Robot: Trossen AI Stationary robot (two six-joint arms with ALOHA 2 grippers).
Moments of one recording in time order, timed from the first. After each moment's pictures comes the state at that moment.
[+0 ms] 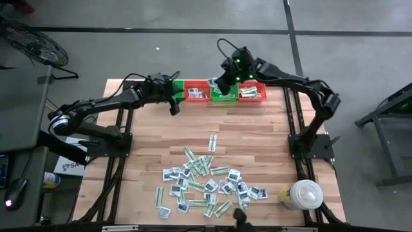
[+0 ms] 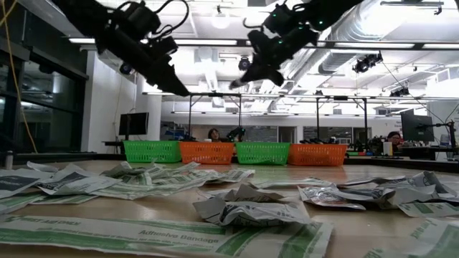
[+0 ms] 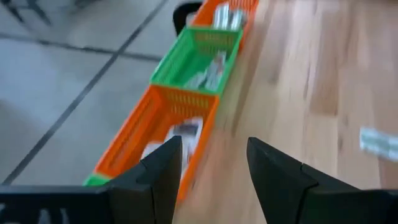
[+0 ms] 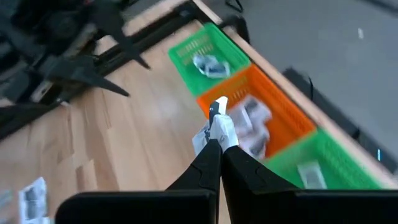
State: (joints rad) left arm 0.60 1.23 0.76 -0.01 0.12 0.26; right arm -0.62 1.71 1.44 -0.35 -0.35 0.14
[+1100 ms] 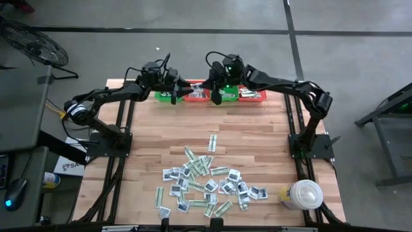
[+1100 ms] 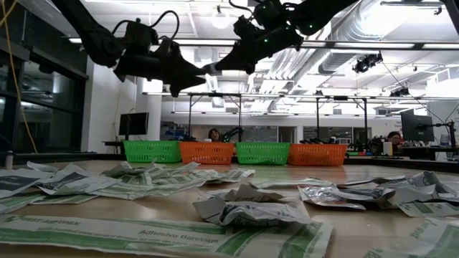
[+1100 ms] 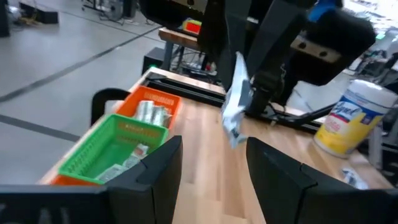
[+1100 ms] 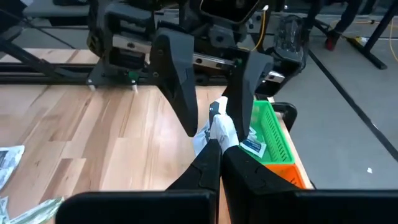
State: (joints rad) left arm 0.80 1.46 0.76 0.58 0.77 -0.14; right arm -0.52 1.78 1.44 -0.06 -0.43 -0.23
